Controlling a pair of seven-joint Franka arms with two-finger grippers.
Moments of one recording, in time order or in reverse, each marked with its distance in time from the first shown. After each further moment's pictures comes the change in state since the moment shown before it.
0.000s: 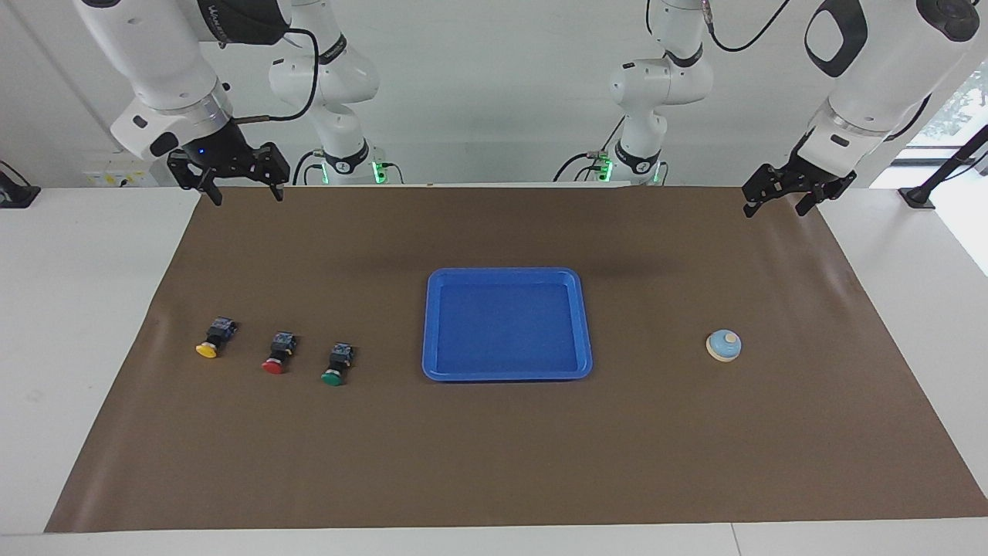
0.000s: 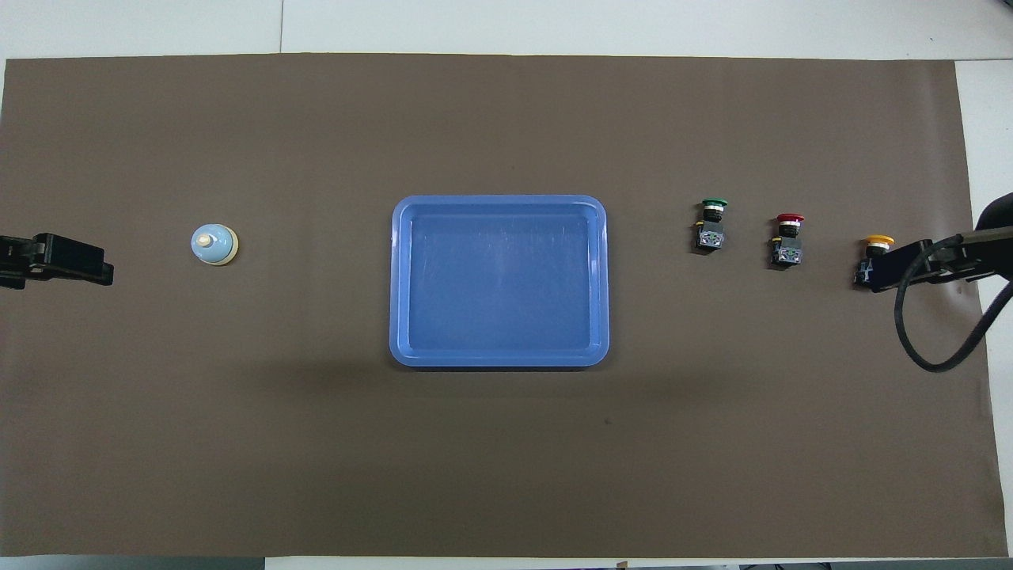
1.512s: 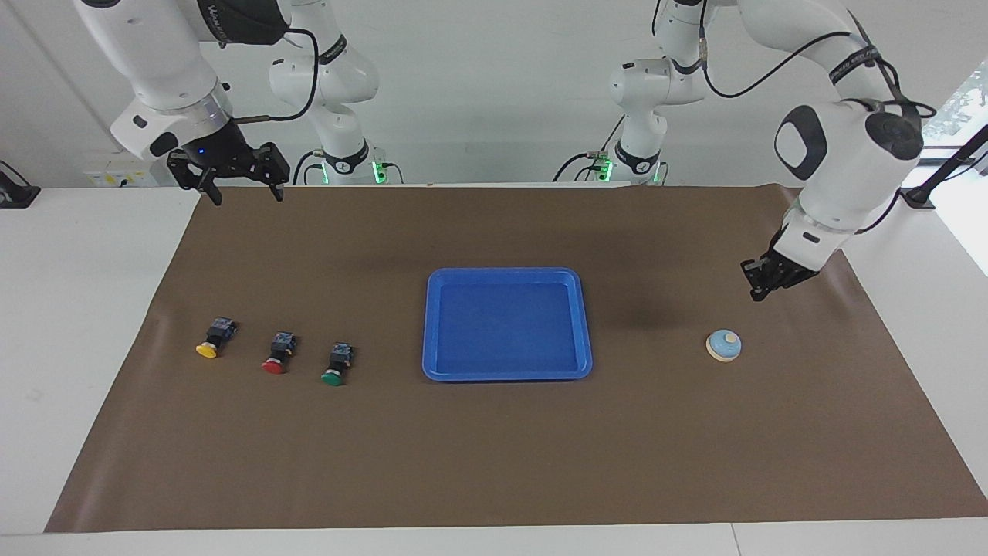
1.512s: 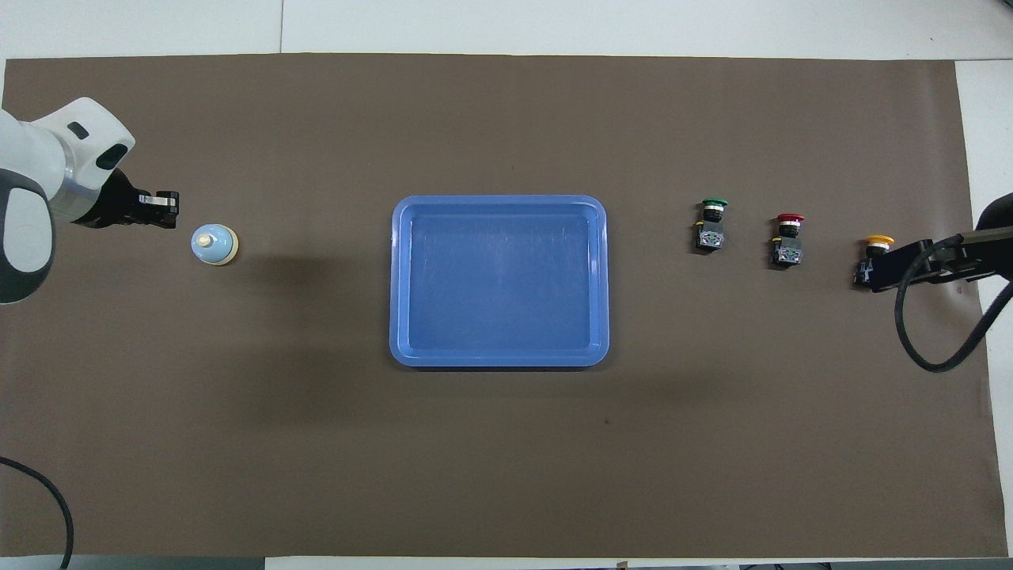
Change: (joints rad) left arm -0.002 0.291 -0.004 -0.096 0.000 0.480 0.001; right arm 0.000 0.000 0.000 0.000 0.000 0.000 0.000
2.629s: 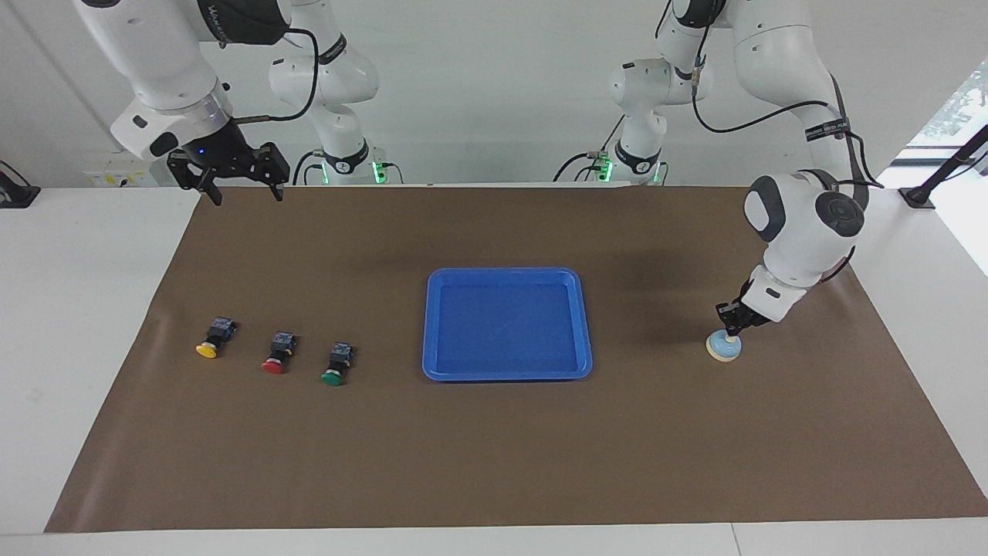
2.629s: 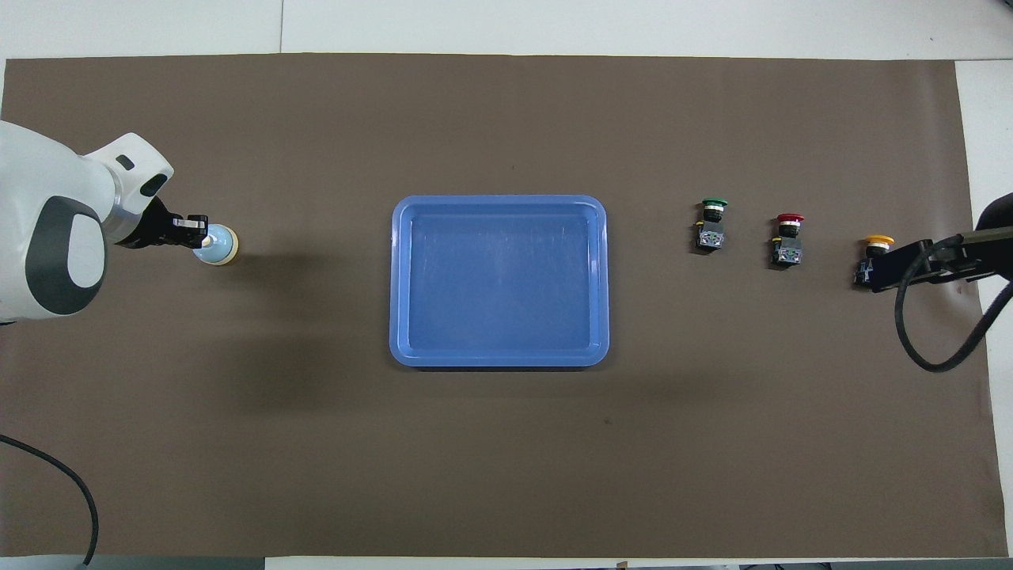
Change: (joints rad) left arm 0.004 0.047 0.004 -0.131 0.000 0.155 0.000; right arm 0.000 0.000 0.000 0.000 0.000 0.000 0.000
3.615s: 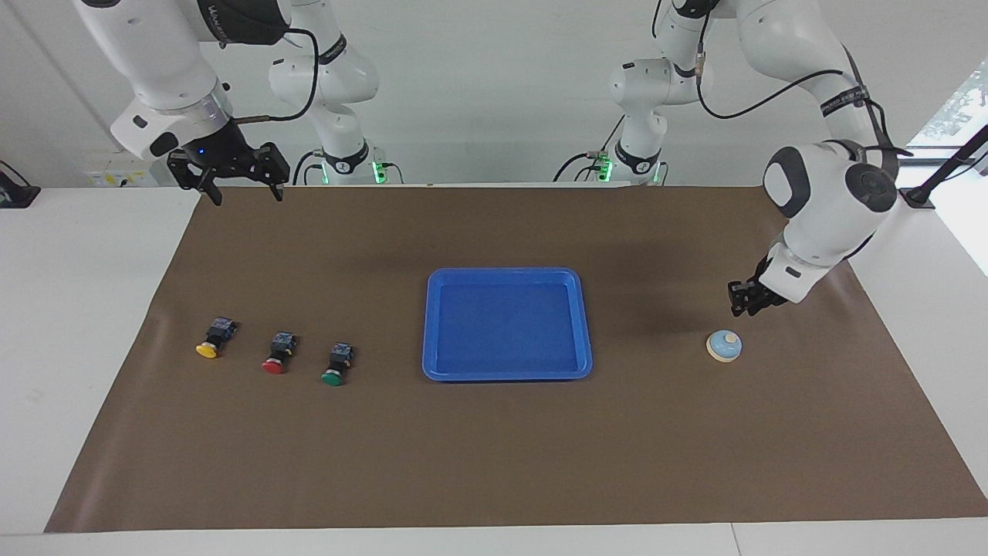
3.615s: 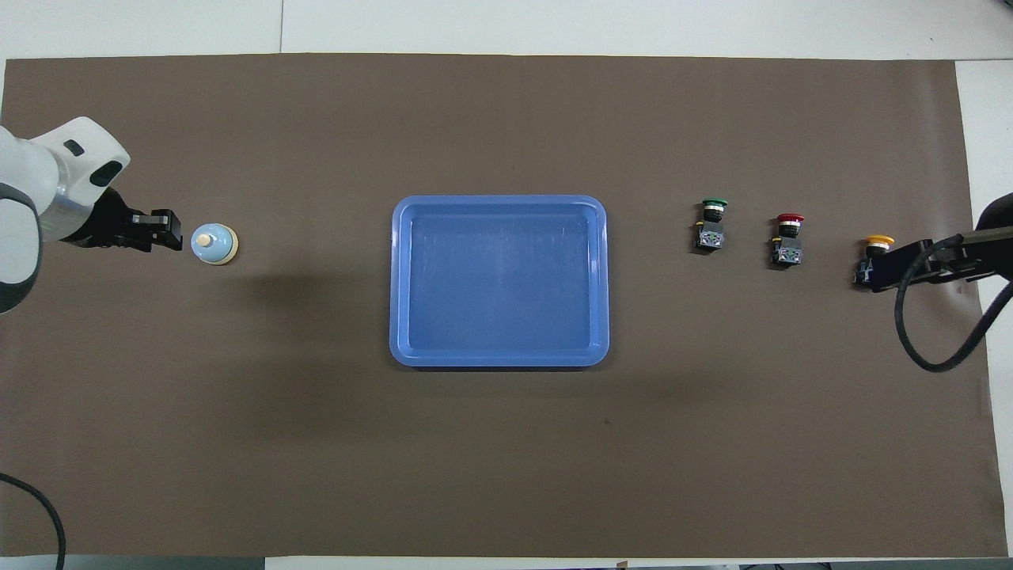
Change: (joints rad) left arm 0.001 -0.133 0.007 0.113 0.000 -0.290 0.000; right arm 0.000 0.000 0.000 0.000 0.000 0.000 0.000
